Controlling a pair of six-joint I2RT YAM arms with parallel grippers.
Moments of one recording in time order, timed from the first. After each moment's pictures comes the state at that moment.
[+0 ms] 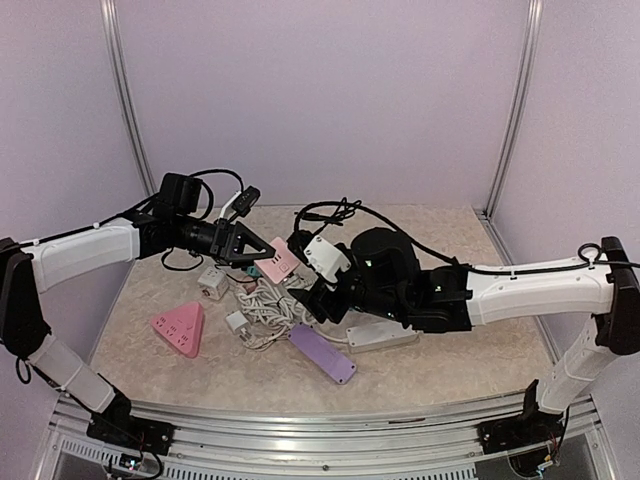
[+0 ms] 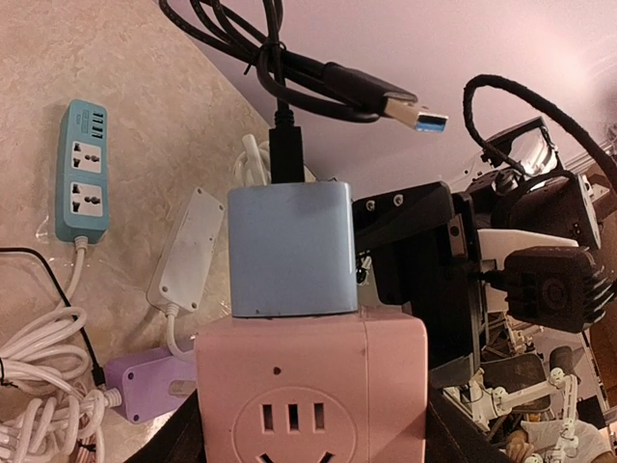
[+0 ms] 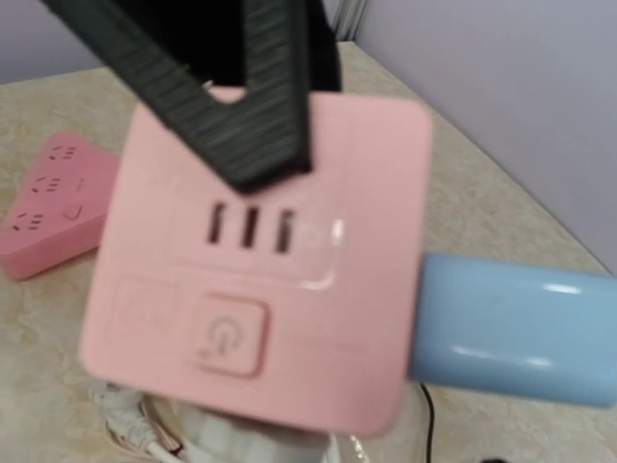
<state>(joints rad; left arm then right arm) -0.45 1.49 1.11 -0.20 1.12 -0.35 1.19 1.57 1.12 0.12 0.29 -0.19</state>
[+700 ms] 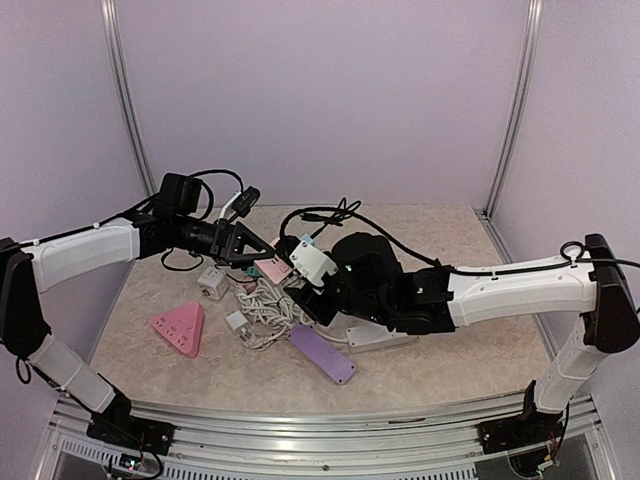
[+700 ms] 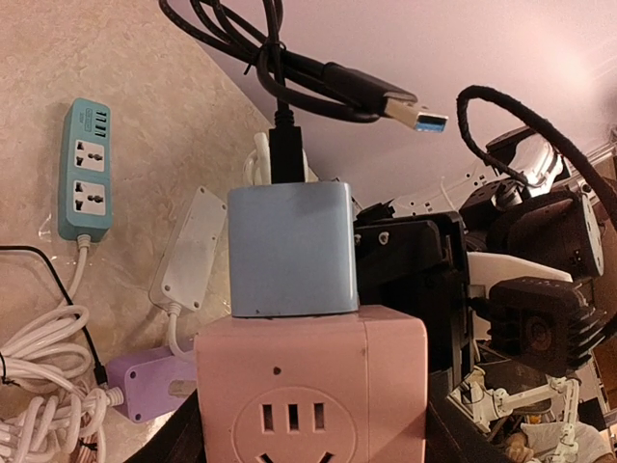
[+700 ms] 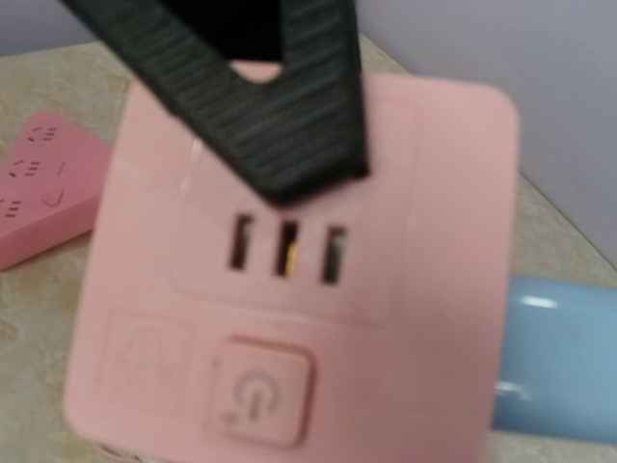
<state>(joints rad) -0.45 1.49 1.11 -0.20 1.11 -0.35 1.20 1.65 1.17 0.10 0.33 -0.19</state>
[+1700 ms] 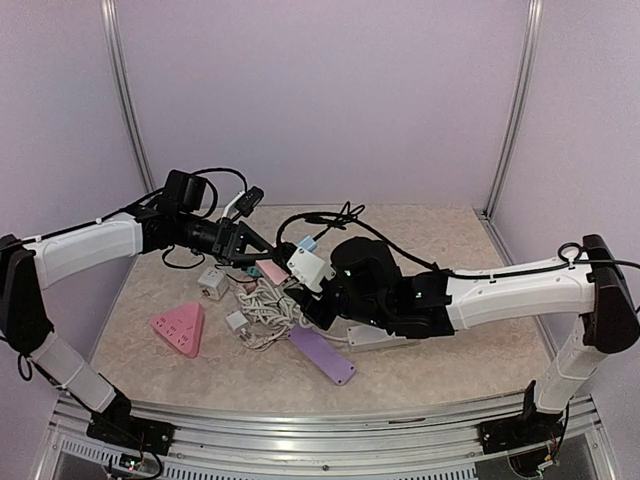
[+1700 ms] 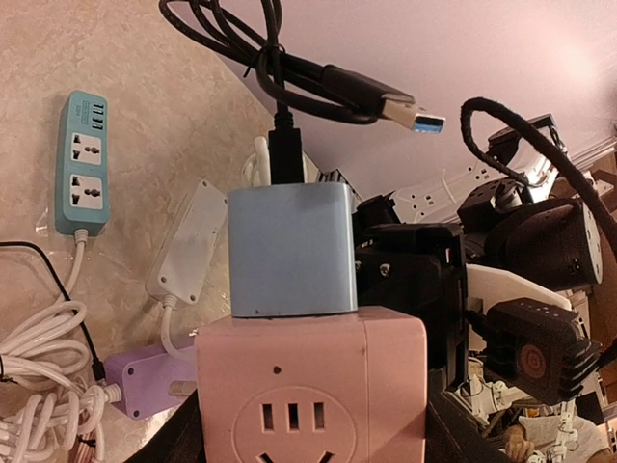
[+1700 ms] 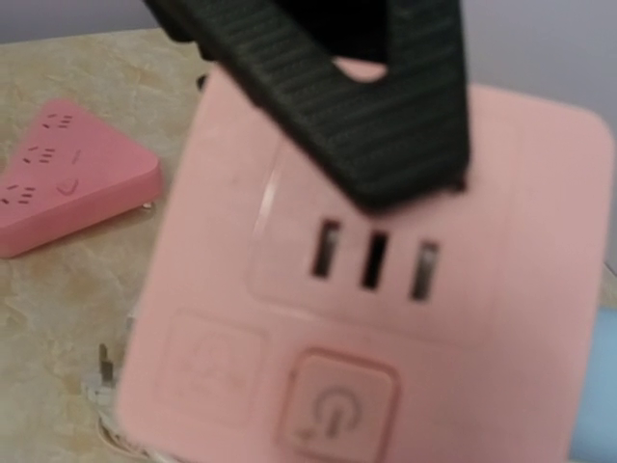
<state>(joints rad) -0.46 1.51 1.15 -0.27 1.12 -0.31 1.20 1.67 1.17 0.12 0.32 -0.22</state>
